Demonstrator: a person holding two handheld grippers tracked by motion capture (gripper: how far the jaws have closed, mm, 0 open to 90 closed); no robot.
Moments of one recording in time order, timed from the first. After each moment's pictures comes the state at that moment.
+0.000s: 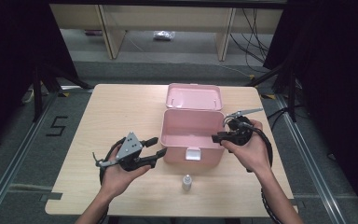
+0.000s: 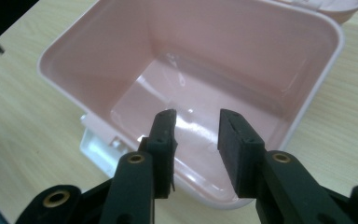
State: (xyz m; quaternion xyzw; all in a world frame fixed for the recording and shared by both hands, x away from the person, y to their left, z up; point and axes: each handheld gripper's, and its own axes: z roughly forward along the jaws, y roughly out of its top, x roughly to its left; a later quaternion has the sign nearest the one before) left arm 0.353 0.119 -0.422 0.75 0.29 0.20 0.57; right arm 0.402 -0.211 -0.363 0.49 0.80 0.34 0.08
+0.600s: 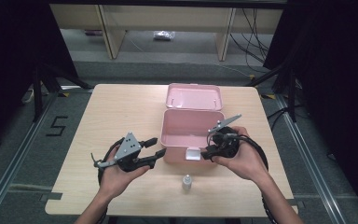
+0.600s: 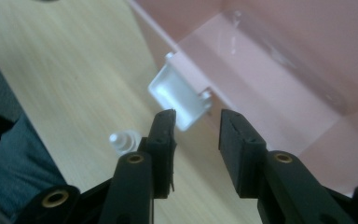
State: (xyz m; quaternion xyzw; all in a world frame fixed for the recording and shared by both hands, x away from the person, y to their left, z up) left arm 0.349 0.121 -0.420 0.75 0.28 0.20 0.57; right arm 0.378 -0.175 -0.365 0.36 0.89 0.28 0.05
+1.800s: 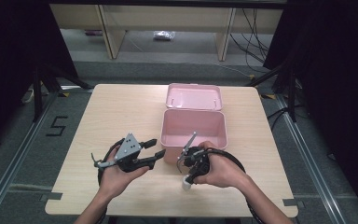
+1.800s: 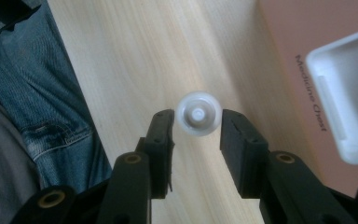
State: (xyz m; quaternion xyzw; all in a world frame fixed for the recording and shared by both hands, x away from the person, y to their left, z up) left arm 0.350 0.124 -0.425 0.75 0.29 0.19 0.56; right arm 0.367 -0.111 -0.408 0.20 0.97 0.13 -0.01
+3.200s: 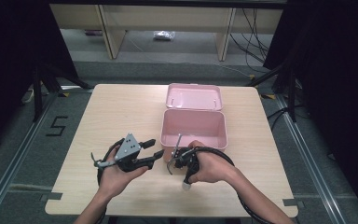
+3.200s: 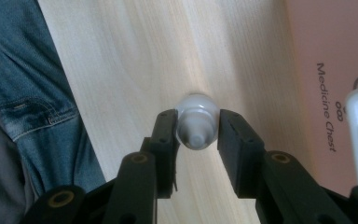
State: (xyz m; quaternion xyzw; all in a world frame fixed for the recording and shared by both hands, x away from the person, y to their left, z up) left arm 0.352 0.125 -0.428 0.76 0.29 0.20 0.55; right arm 0.378 -0.086 -0.421 0.17 0.98 0.05 -0.02
